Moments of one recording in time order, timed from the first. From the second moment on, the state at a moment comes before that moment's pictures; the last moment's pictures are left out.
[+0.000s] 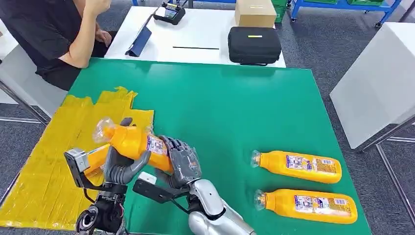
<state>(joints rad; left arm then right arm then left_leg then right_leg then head) 0.01 -0.13 -0.23 -1.41 0.32 -0.09 -0.37 -0.35 0.26 0.76 -0.81 0.91 -0.39 0.06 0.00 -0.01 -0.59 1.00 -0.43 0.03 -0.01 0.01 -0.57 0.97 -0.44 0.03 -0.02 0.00</state>
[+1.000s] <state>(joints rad) 0.00 -0.12 -0.19 -1.34 0.42 -0.14 -0.40 -0.41 0.34 0.86 -0.66 0.89 -0.39 0.12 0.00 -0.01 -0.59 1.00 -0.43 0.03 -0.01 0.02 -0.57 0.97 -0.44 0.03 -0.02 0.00</state>
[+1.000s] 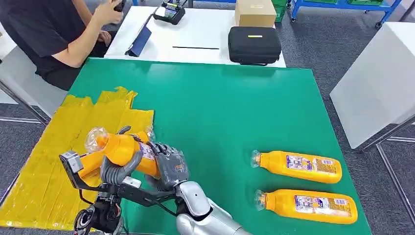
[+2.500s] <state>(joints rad) 0.01 -0.08 -0.21 -1.15 -1.06 0.68 -0.21 -0.04 0.10 0.51 -1.33 0.59 -0.21 -0.08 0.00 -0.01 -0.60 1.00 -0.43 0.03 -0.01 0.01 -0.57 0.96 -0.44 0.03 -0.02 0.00</state>
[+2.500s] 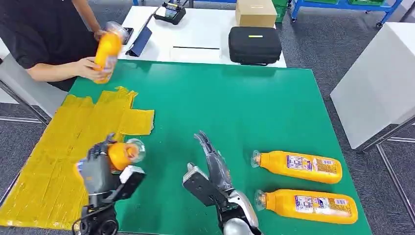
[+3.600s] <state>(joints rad) 0.07 -0.04 -0.11 -1.07 -0.57 0.65 -0.50 -0.03 0.08 0.55 -1.34 0.53 -0.28 -0.14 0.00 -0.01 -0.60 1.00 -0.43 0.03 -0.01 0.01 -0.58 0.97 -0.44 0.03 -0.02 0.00</state>
